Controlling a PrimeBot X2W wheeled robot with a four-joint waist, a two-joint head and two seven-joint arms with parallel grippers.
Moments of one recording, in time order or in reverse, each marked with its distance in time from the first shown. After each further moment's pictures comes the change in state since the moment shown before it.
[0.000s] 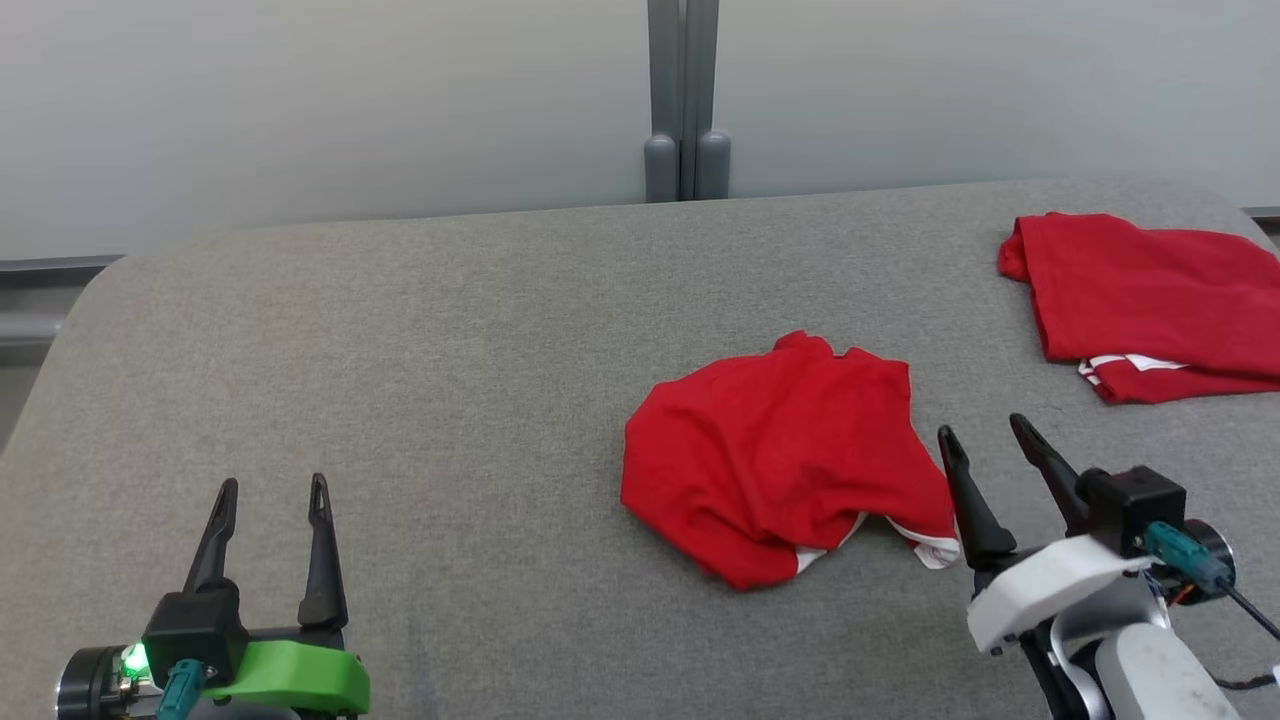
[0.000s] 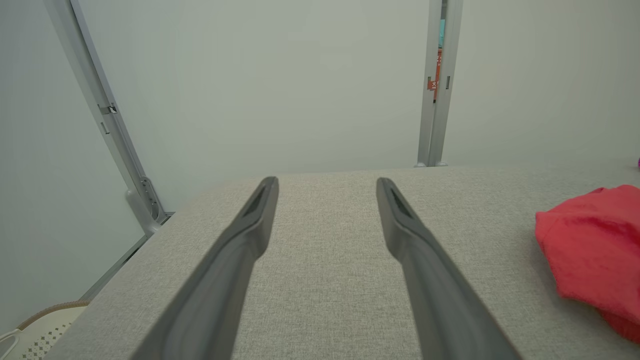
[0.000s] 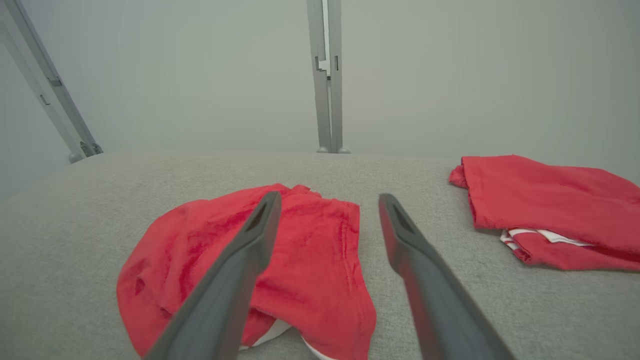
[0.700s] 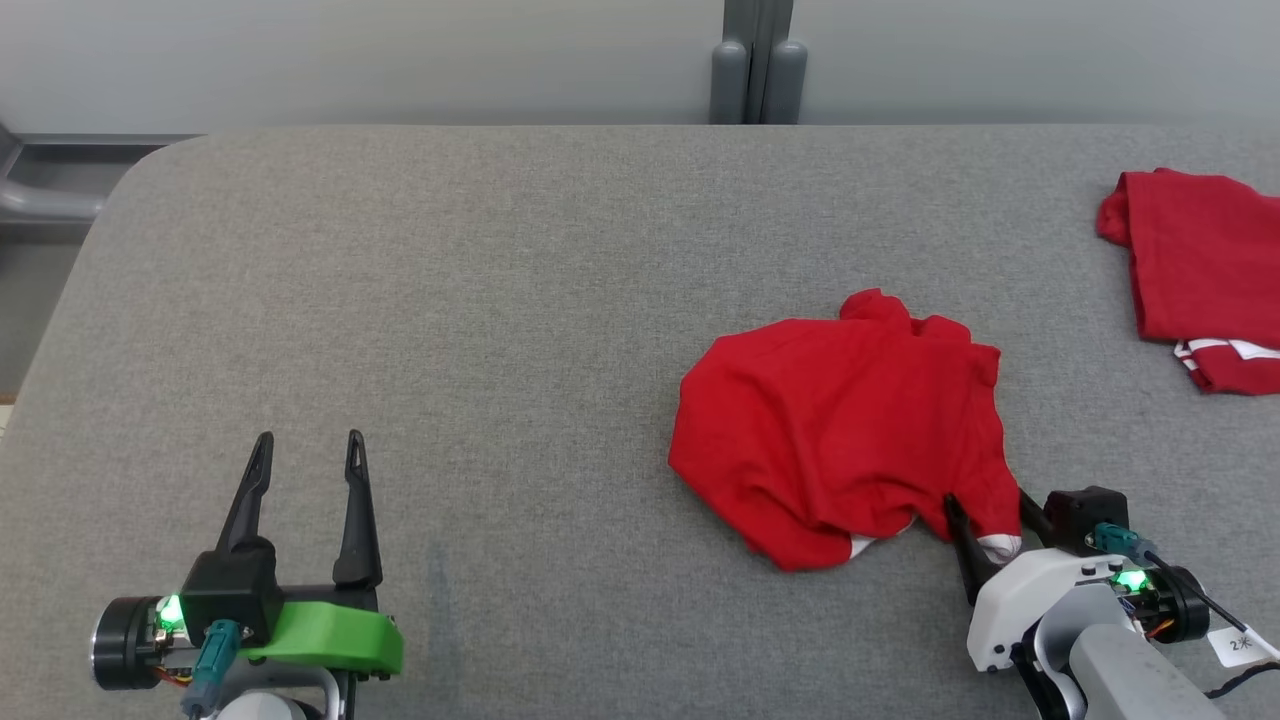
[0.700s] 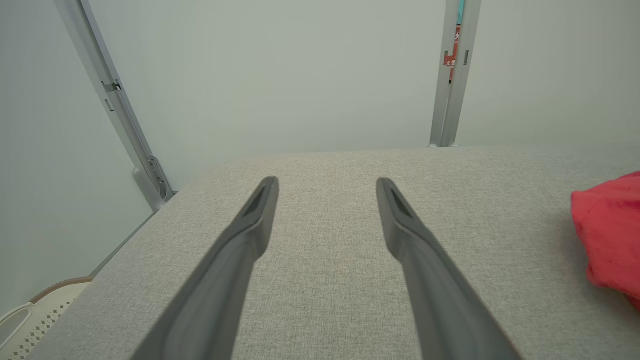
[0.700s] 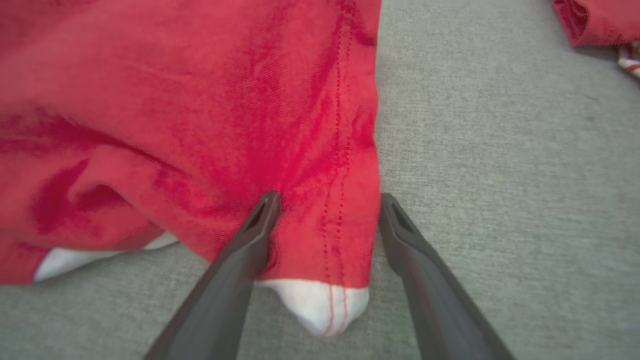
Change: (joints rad) left arm -0.062 -0.020 -0.053 -0.001 0.013 0.014 0.000; right arm -0.255 -0.036 0.133 0.654 0.085 0.000 -0.093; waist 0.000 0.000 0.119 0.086
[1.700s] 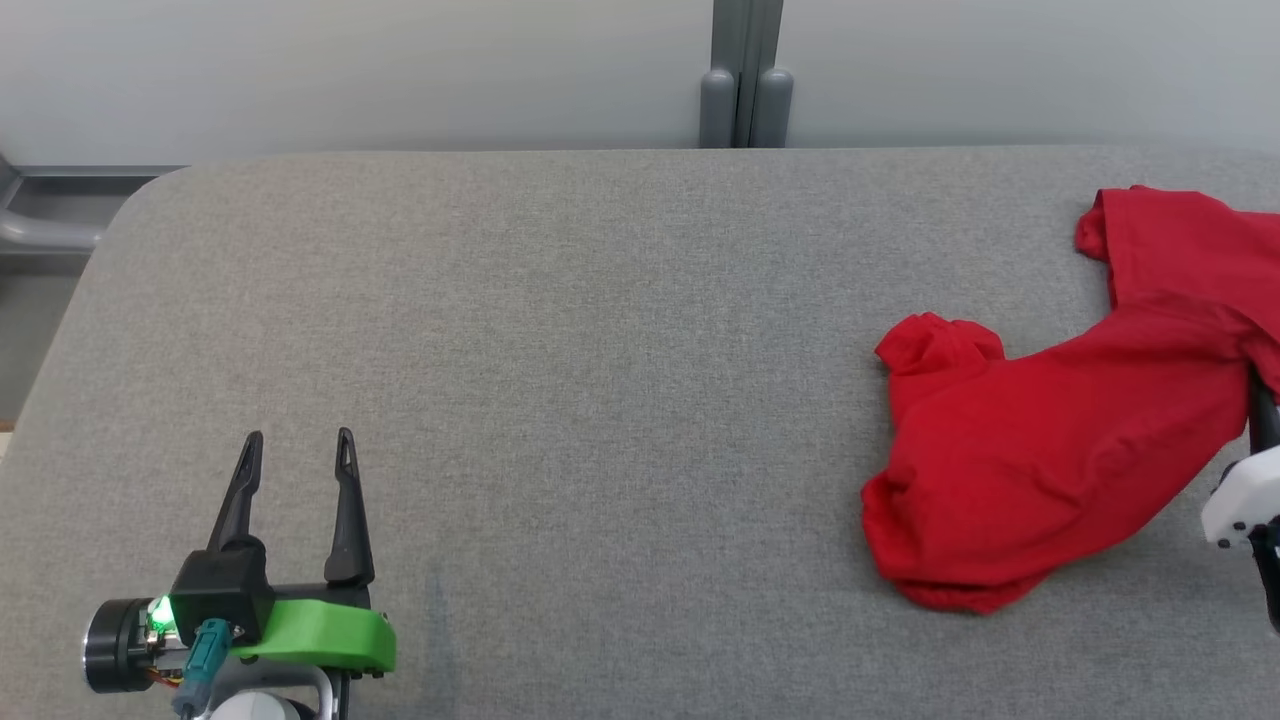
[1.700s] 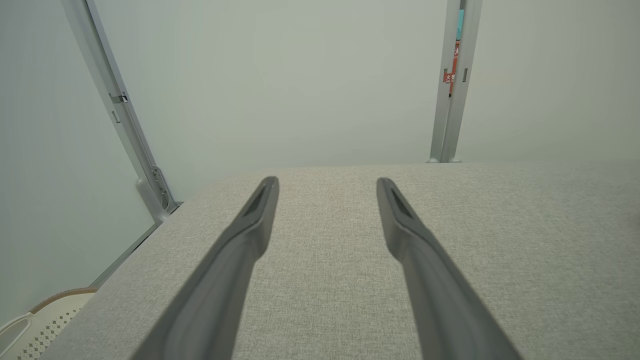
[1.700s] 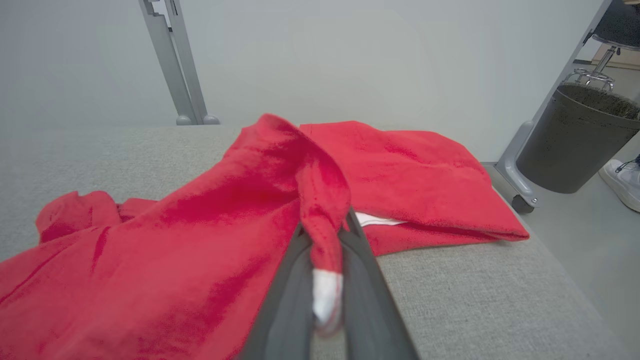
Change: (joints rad) left arm -0.006 -0.003 0.012 0.002 -0.003 0.005 0.000; right arm -0.058 -0.236 -0.262 -0.038 0.041 0.000 -0.029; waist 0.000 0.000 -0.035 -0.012
